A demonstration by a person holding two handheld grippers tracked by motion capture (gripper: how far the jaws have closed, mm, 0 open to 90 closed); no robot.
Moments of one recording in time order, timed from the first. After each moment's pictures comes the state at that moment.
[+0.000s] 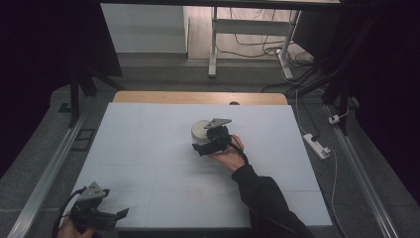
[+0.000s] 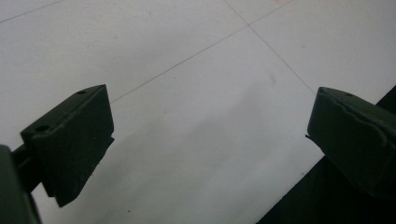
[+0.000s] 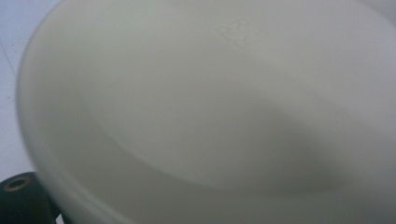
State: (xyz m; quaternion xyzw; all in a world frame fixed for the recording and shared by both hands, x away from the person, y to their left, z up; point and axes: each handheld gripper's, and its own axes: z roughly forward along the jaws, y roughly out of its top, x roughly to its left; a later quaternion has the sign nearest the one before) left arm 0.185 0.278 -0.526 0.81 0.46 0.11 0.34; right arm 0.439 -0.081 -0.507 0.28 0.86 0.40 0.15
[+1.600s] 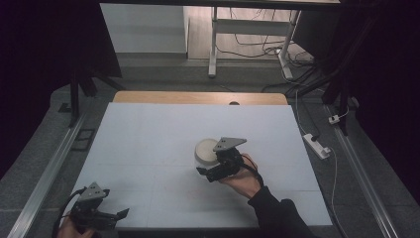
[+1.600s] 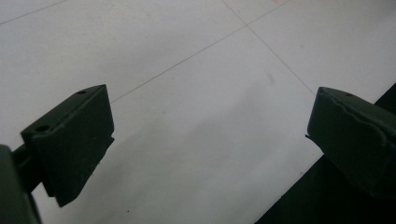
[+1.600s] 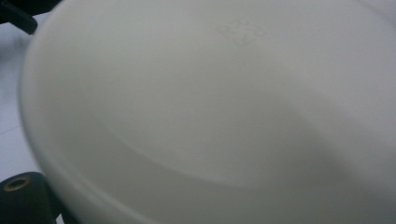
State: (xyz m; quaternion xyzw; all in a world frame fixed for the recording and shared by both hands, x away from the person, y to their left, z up) left arm 0.185 0.278 -0.526 0.81 0.46 0.11 0.34; right arm 0.346 -0.113 -0.471 0.22 0.87 0.44 0.10
